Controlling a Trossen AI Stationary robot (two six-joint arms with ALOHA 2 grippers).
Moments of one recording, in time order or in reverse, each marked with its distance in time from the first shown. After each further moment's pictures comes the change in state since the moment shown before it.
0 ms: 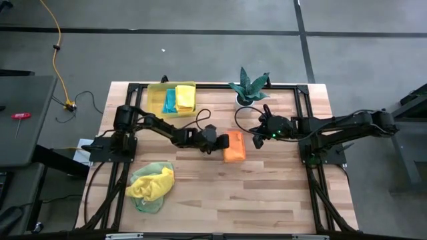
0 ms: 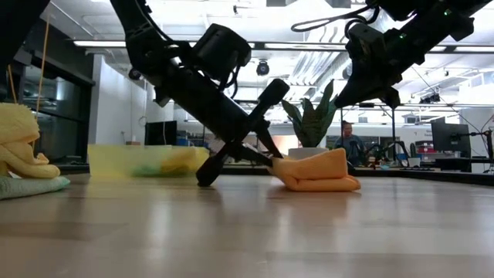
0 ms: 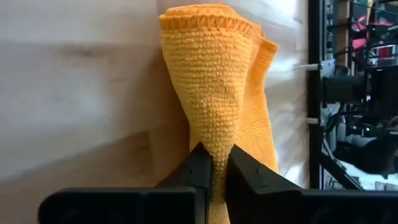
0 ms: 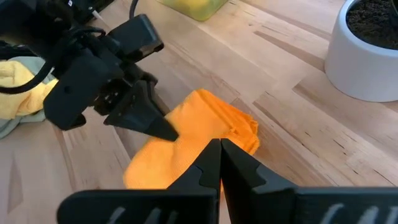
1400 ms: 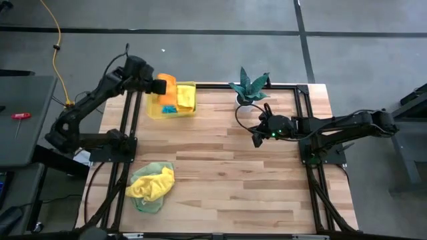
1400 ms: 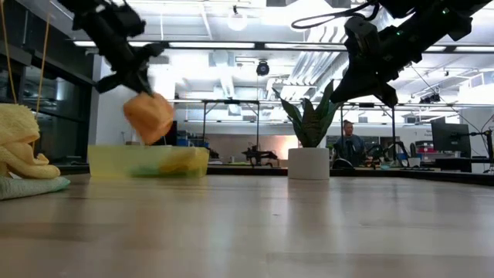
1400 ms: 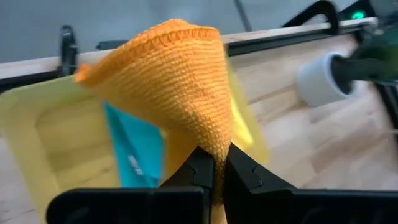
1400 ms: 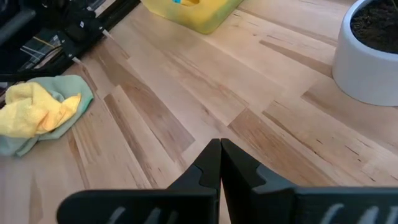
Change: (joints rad) left arm 0.981 -0.878 -0.003 -1.119 0.421 1.038; right arm 0.000 0.000 0.000 0.049 0.003 0.047
